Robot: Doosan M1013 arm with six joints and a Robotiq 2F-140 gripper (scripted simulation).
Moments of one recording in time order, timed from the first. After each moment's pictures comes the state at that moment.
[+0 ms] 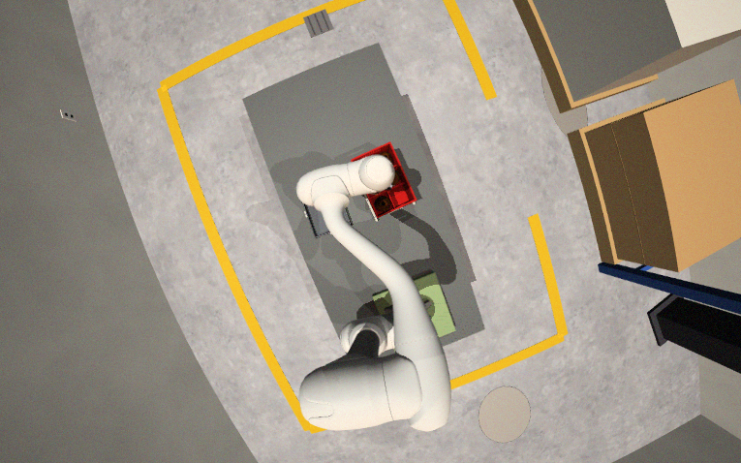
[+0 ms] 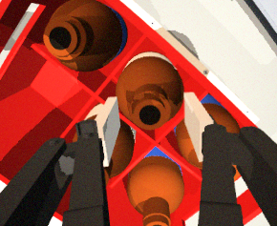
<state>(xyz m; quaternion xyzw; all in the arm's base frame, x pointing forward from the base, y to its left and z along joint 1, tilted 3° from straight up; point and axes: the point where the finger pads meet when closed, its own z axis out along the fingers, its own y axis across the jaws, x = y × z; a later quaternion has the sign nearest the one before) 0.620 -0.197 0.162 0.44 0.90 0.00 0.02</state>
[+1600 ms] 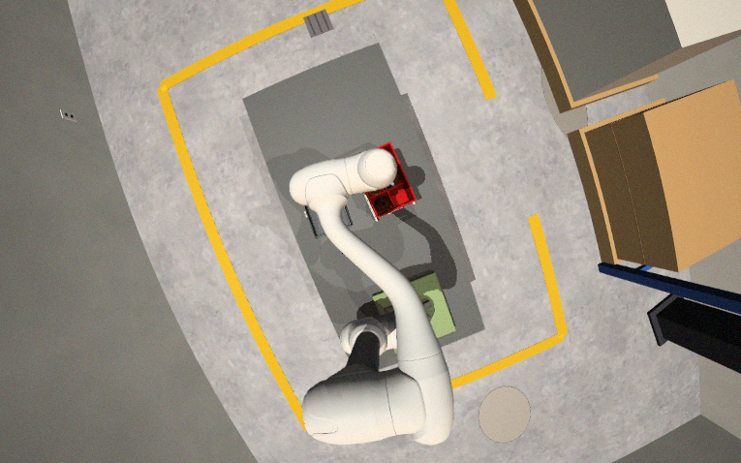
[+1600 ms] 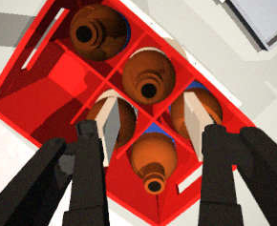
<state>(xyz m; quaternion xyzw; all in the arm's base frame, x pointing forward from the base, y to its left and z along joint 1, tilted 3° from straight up) 0.619 -0.196 0.232 0.44 0.90 0.00 0.02</state>
